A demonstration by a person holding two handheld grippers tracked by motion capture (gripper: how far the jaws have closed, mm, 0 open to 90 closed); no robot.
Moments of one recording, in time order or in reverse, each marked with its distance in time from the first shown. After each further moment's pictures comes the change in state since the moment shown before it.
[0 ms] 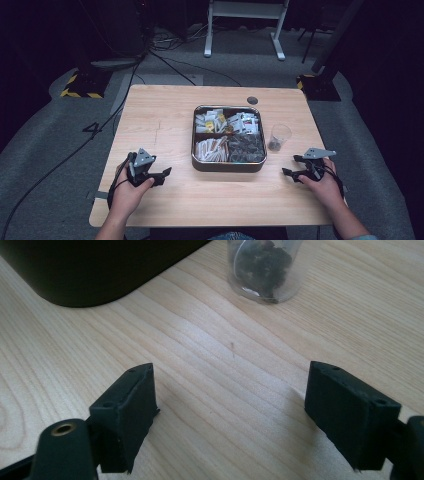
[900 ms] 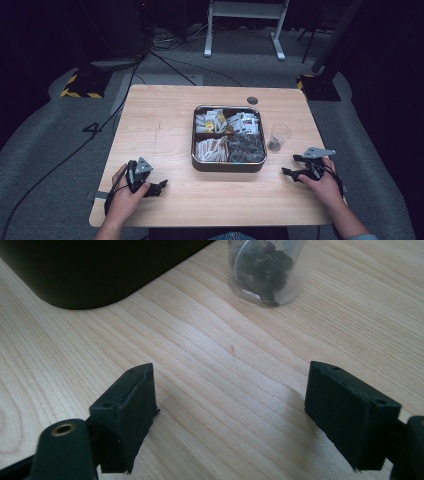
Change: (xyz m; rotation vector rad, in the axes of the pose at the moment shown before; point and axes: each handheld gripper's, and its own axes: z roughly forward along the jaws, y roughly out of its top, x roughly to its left) left arm 0.009 -0.029 0.016 0.112 -0.007 0.045; right arm -0.001 0.001 0.001 0.001 0.006 -0.005
